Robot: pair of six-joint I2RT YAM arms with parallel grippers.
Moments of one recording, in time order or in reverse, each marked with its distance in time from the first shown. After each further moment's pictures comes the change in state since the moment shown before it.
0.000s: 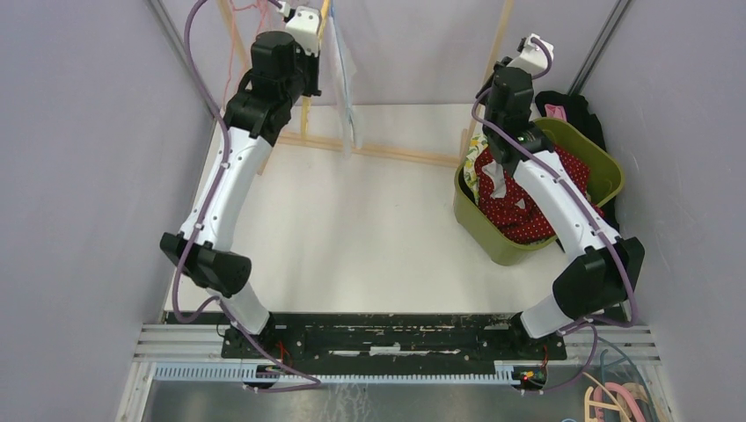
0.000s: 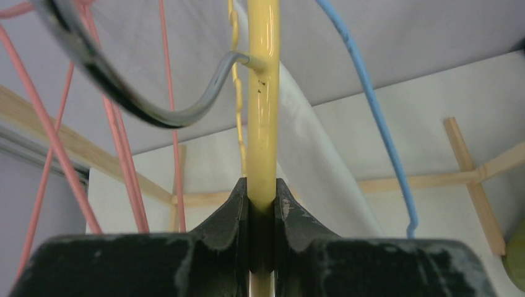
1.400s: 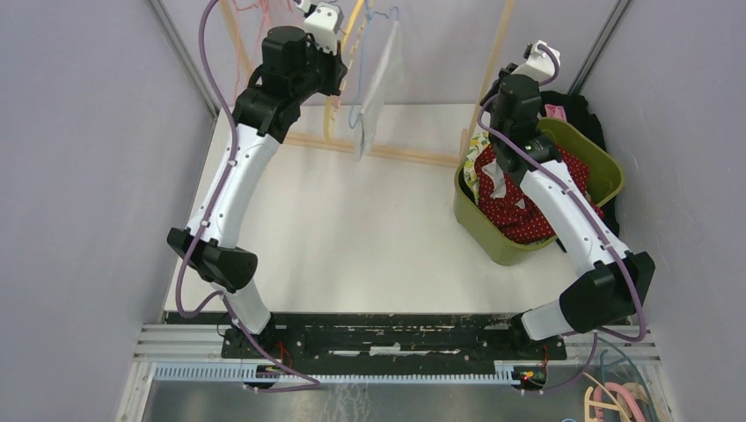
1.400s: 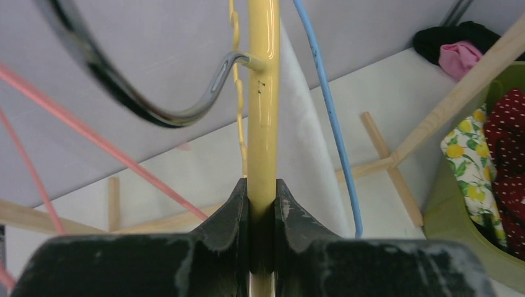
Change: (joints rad) left arm -0.046 -0.004 0.038 -0.037 0.167 -0.042; right arm 0.000 -0.087 -0.074 -0.027 -0.019 0.014
